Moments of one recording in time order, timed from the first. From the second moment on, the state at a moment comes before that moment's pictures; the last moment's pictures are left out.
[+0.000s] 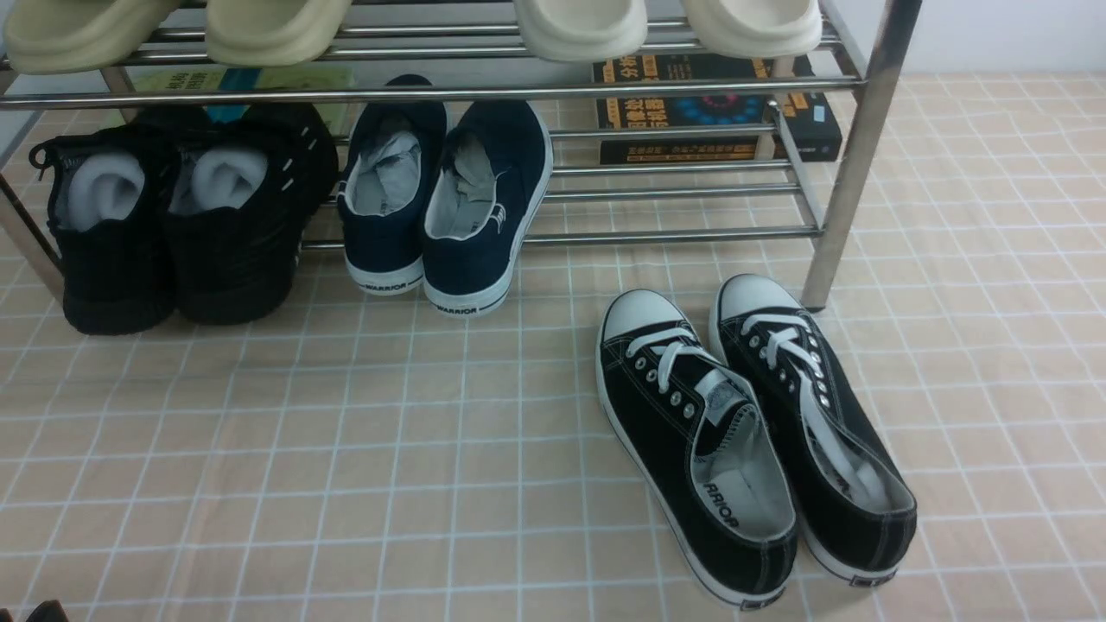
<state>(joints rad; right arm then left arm) -0.04 -0.01 0.01 0.01 0.39 -0.01 -0.02 -0.01 0.03 0.20 0.38 -0.27</state>
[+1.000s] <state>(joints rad) -0.04 -0.01 0.01 0.01 0.39 -0.01 -0.02 -0.01 0.03 -0.21 0.36 -0.73</state>
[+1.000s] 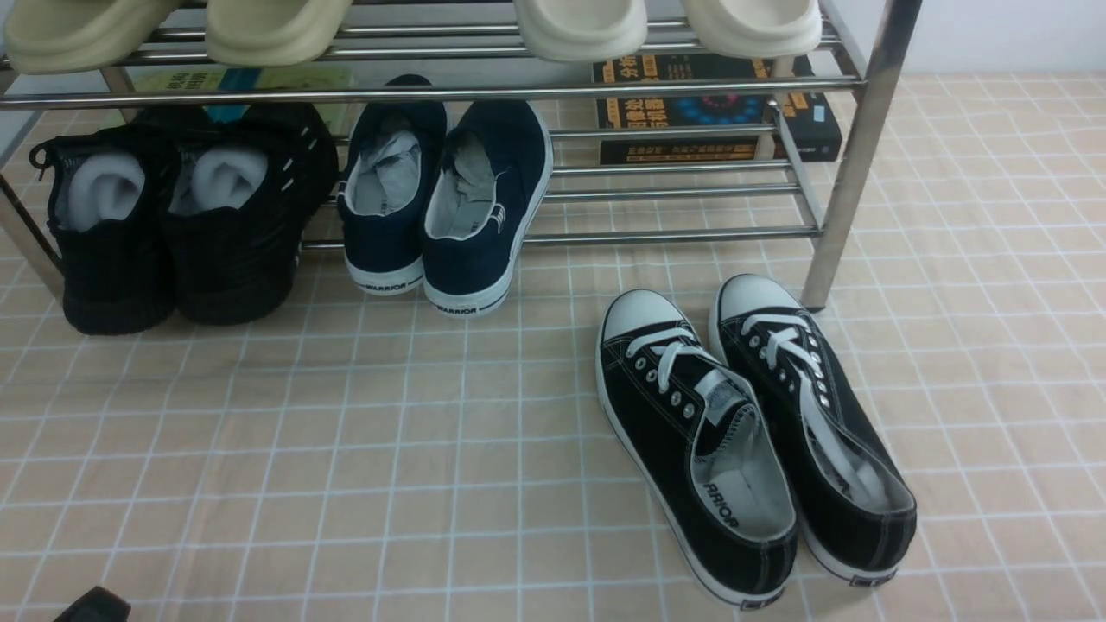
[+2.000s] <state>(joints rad) -0.04 -0.01 0.01 0.01 0.39 -0.01 -0.02 0.35 -0.30 -0.14 0.54 -0.59</state>
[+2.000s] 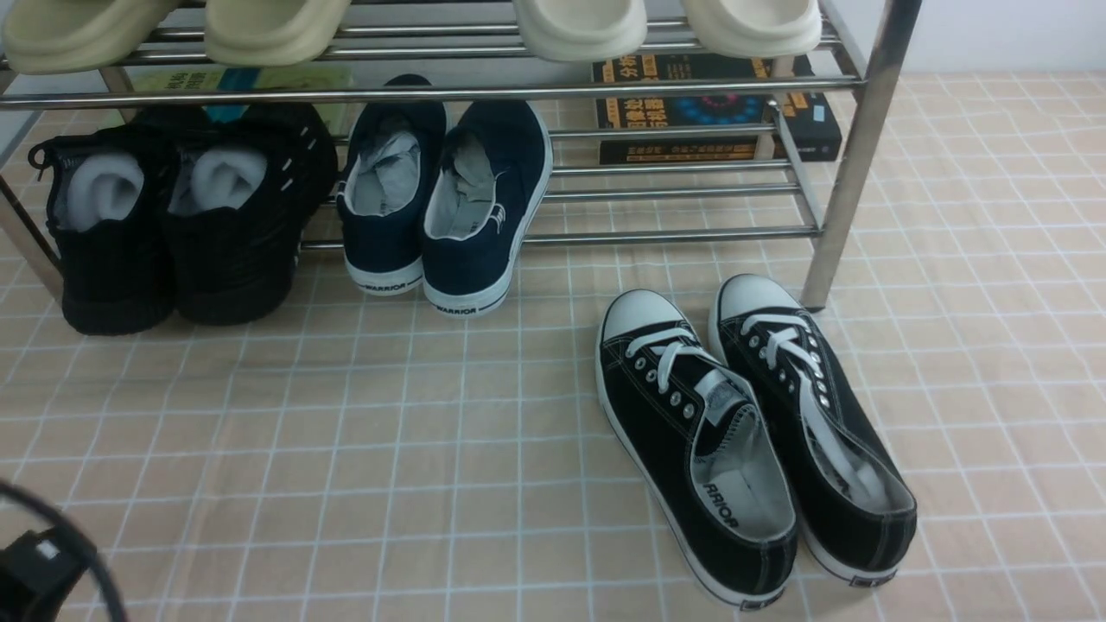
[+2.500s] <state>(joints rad) -0.04 -0.01 0.01 0.01 0.39 -0.01 -0.02 1.19 -1.08 0.40 0.76 -0.72</state>
